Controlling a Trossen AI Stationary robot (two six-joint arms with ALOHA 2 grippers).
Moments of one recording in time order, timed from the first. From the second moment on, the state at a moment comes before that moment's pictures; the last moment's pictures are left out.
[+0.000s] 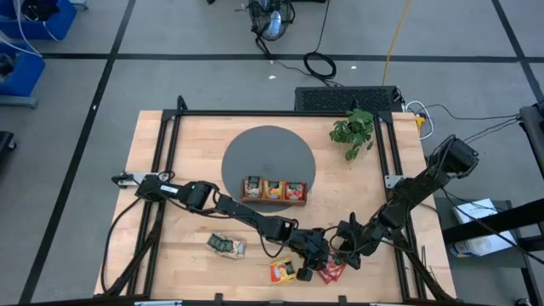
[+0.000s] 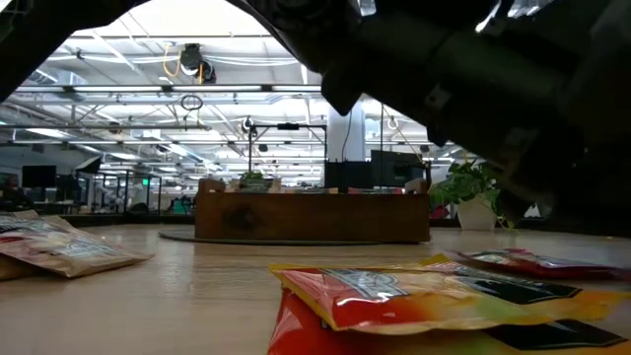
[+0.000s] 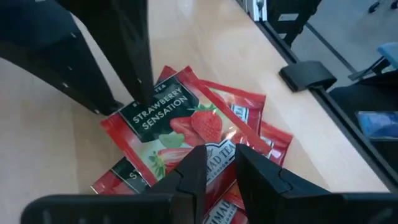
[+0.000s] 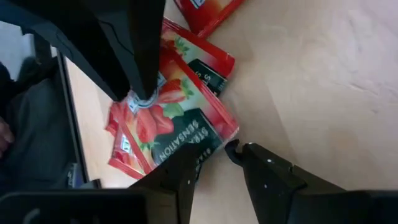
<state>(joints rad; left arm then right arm) -0.31 2.56 1.96 0.03 0.20 -0.11 0.77 1.42 0.43 0.12 0.08 1.24</state>
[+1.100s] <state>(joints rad) -0.30 2.60 1.96 0.12 0.13 -0.11 0.77 1.50 0.43 0.23 0.06 1.16</state>
